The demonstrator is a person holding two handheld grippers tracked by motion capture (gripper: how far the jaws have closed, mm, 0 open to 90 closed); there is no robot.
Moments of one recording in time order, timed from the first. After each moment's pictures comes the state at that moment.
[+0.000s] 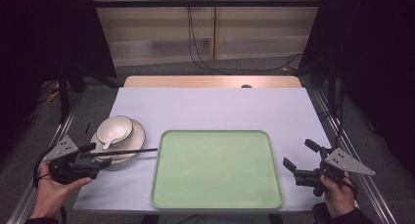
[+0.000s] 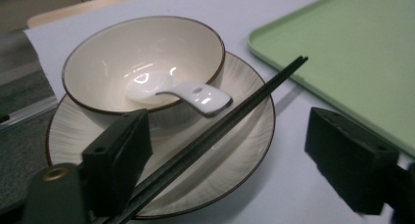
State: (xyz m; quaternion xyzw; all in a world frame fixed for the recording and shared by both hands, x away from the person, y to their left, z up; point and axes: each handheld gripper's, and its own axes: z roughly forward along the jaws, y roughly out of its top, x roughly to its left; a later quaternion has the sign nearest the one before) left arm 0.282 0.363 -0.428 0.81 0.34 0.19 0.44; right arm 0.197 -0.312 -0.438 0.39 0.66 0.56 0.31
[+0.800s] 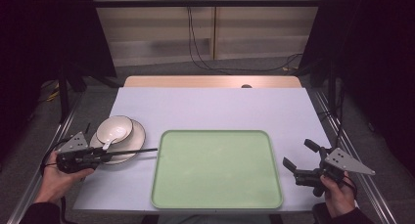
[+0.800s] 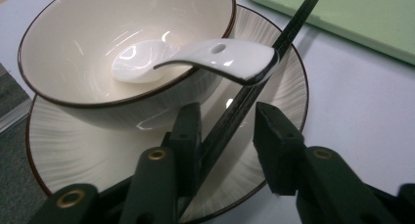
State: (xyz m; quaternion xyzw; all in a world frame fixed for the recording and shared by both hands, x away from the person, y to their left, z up) left arm 0.316 0.366 -0.445 0.87 0.27 0.15 0.38; right arm 0.197 -0.312 -0.439 0.39 0.66 0.56 0.31
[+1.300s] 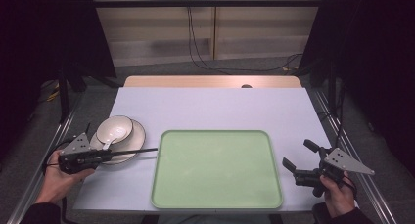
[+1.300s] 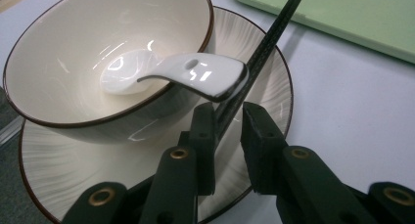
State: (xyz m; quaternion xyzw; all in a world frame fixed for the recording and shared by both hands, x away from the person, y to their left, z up) left arm 0.312 0.360 -0.441 0.88 0.24 0.16 0.37; right arm 0.198 -0.311 -0.439 0.39 0.66 0.56 0.30
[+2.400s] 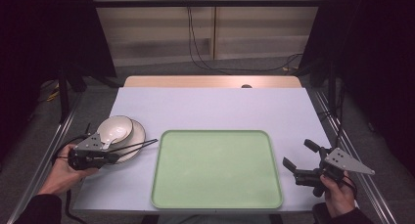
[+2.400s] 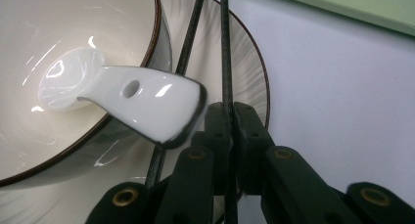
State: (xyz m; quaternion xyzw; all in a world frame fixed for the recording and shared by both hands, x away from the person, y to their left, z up) left arm 0.325 0.342 -0.443 0.92 0.19 0.09 0.33; right arm 0.198 -0.312 -0.439 0.40 0.66 0.56 0.31
